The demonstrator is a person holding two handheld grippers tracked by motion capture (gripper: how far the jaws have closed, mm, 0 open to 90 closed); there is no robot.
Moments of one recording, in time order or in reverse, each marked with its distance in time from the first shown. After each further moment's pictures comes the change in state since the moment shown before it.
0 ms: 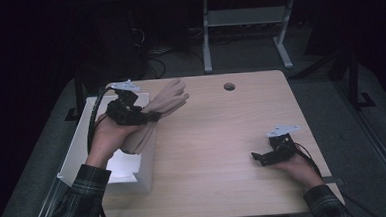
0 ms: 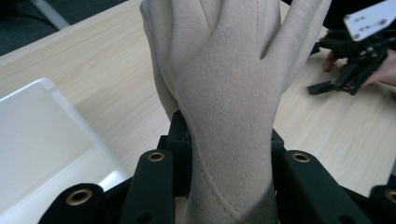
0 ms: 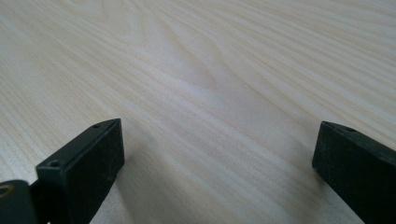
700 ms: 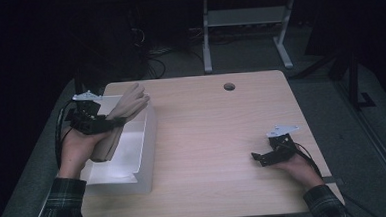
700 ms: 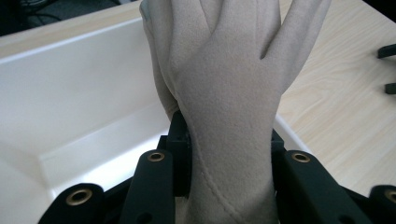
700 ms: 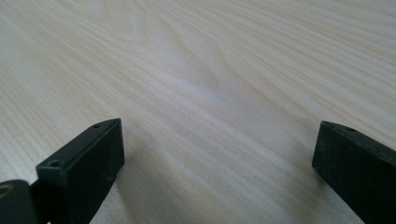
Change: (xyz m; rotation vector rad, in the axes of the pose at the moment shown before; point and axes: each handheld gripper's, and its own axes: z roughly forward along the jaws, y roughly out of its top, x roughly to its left) left arm 0.054 -0.060 -0.038 -0.016 0.178 -0.145; right arm 0.001 0.000 0.000 0.002 0.003 0.002
